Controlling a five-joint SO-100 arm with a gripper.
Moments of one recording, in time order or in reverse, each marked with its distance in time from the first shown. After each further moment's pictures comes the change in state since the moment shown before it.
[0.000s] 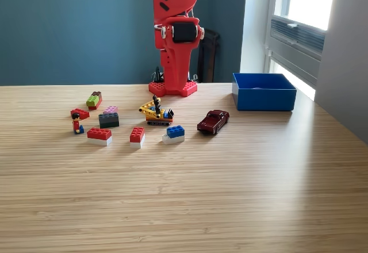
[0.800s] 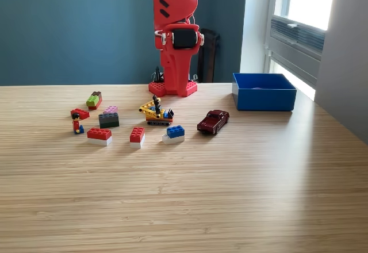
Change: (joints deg) arm 0.0 0.0 4.0 -4.3 0.4
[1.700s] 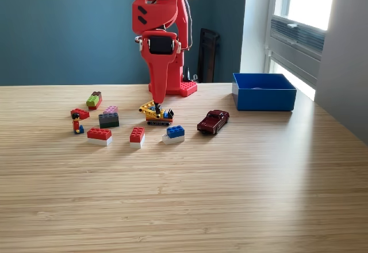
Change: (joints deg) arm 9.8 0.1 4.7 -4.2 -9.7
